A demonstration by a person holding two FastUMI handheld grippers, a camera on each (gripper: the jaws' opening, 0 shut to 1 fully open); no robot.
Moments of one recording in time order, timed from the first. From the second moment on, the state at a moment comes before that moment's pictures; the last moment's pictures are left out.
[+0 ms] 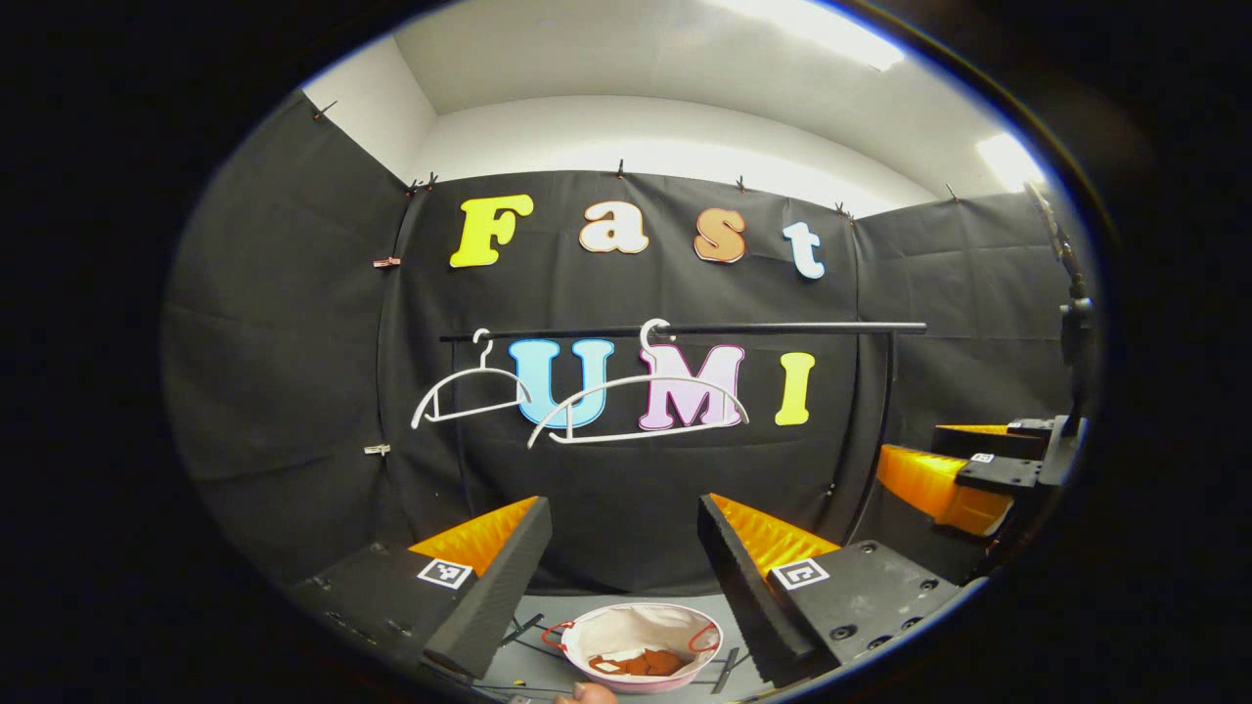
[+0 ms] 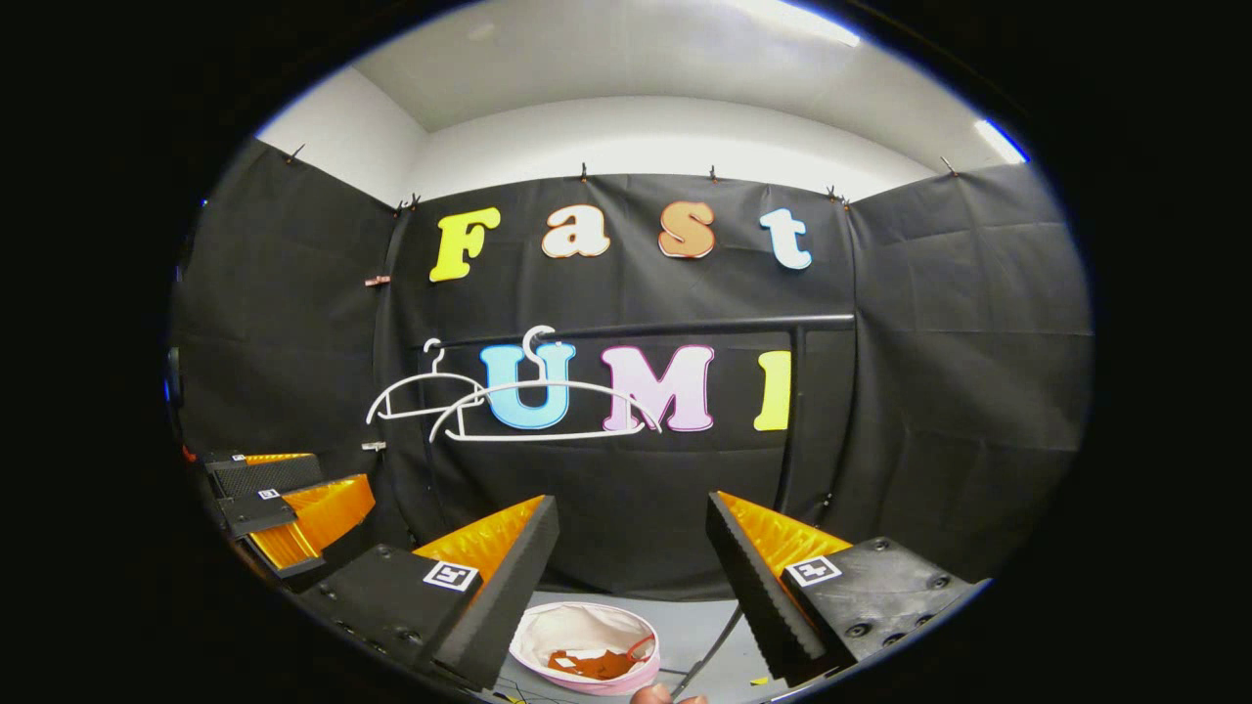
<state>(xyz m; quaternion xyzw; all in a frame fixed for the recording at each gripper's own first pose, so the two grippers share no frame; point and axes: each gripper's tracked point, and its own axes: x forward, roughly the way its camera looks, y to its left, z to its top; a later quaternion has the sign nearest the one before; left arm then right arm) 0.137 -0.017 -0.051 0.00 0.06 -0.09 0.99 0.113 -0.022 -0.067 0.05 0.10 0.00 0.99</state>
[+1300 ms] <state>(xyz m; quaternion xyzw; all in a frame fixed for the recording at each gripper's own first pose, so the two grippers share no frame) 0.090 -0.021 -0.015 -0.01 0.05 -0.08 1.00 0.085 -0.049 -0.024 0.04 0.03 0.00 1.00</state>
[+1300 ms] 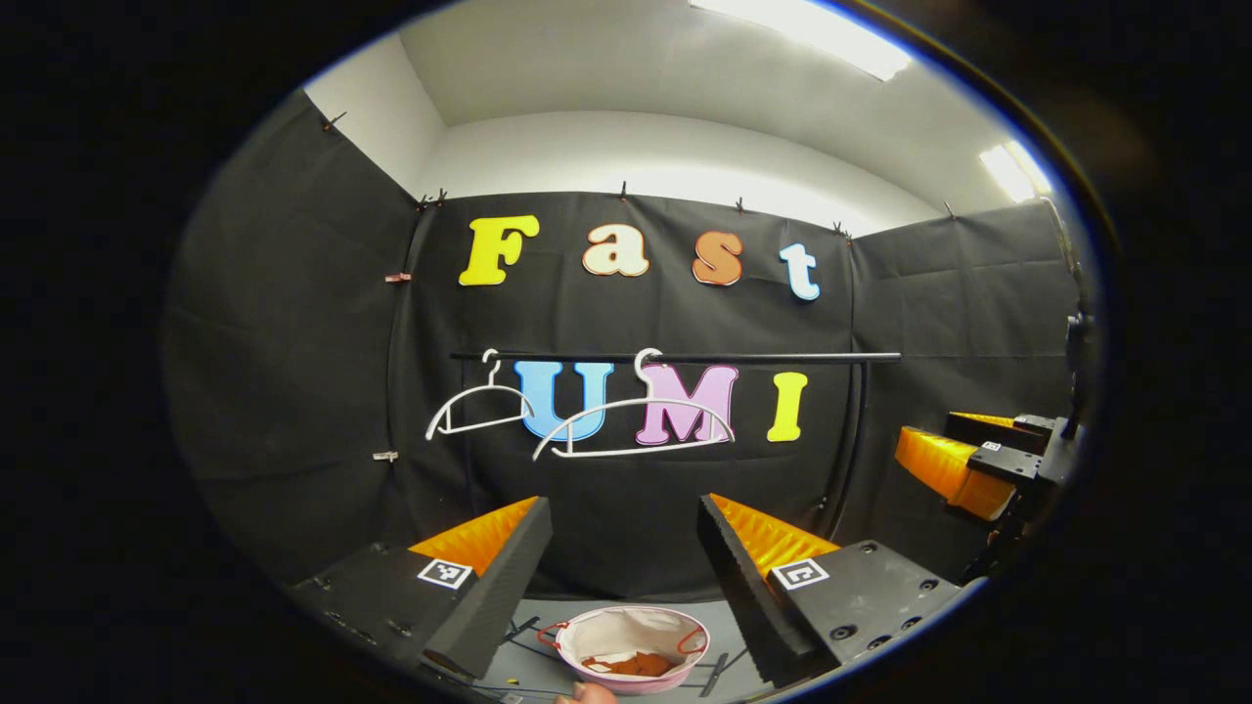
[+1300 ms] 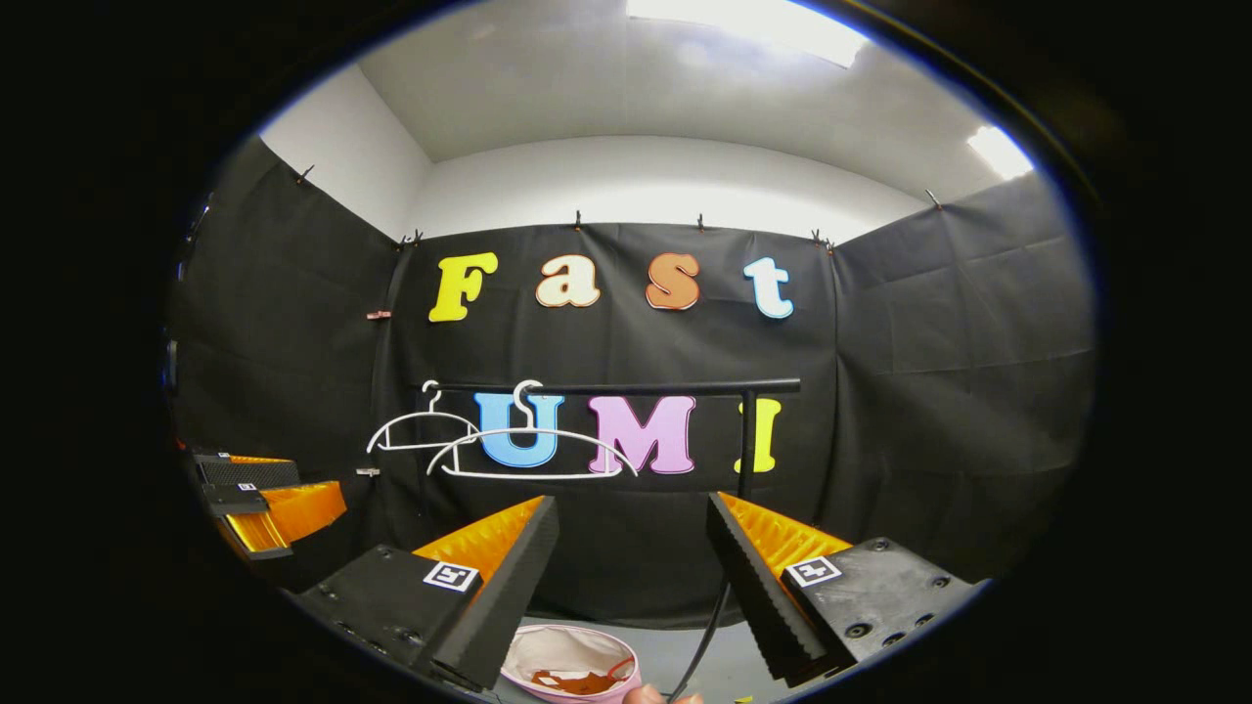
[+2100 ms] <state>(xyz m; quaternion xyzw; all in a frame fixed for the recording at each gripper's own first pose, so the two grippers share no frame) 0.075 -0.024 -0.018 -0.01 0.05 -0.10 0.99 0.073 -0.022 -0.025 0.04 0.04 0.01 1.00</state>
